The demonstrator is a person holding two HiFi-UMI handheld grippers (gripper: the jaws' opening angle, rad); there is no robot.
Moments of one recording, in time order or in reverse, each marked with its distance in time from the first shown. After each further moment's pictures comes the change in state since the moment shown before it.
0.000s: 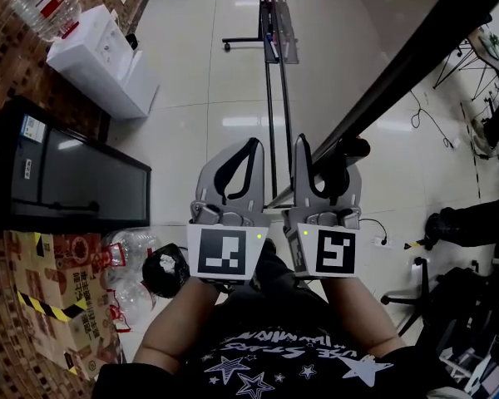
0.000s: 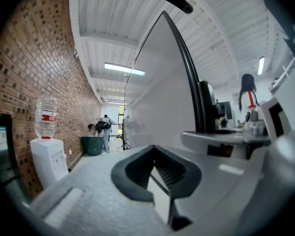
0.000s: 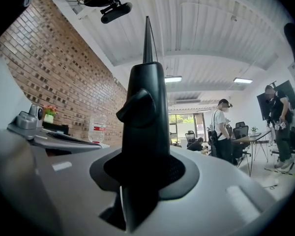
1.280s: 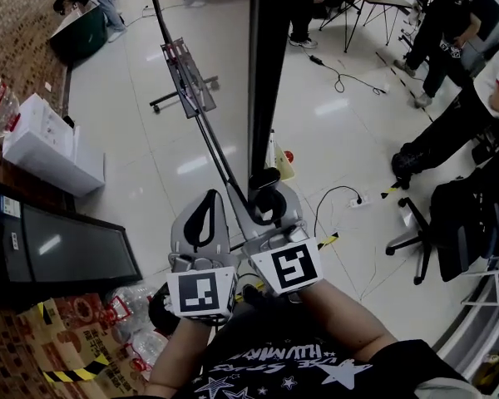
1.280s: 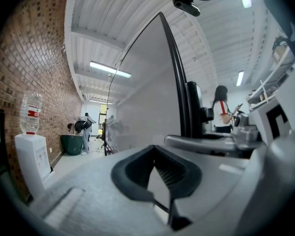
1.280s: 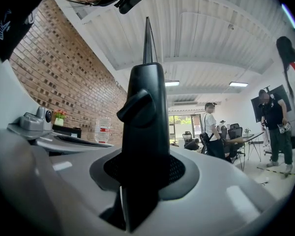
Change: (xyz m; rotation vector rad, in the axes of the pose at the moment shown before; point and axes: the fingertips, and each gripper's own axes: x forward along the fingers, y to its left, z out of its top) left arm -0.112 -0.093 -0.008 -0.024 -0.009 -0.226; right arm -0.136 0.040 0.013 0.001 -0.001 -0.009
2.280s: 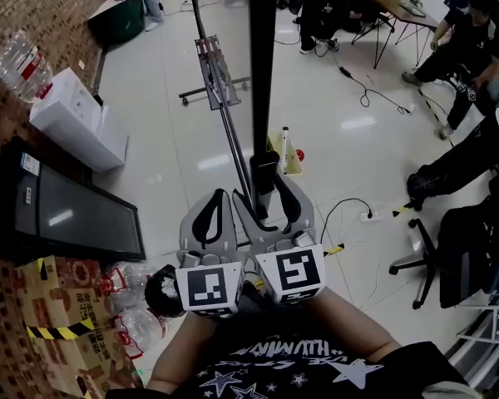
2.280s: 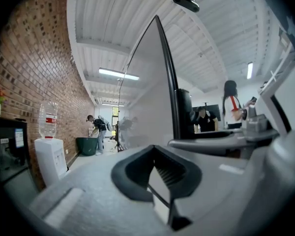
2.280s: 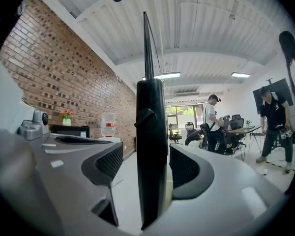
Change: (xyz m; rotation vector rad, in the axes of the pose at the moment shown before) left arm -0.035 -0.020 0.002 0.049 -0.031 0.162; right arm -0.045 0.003 0.002 0.043 0.093 0.029
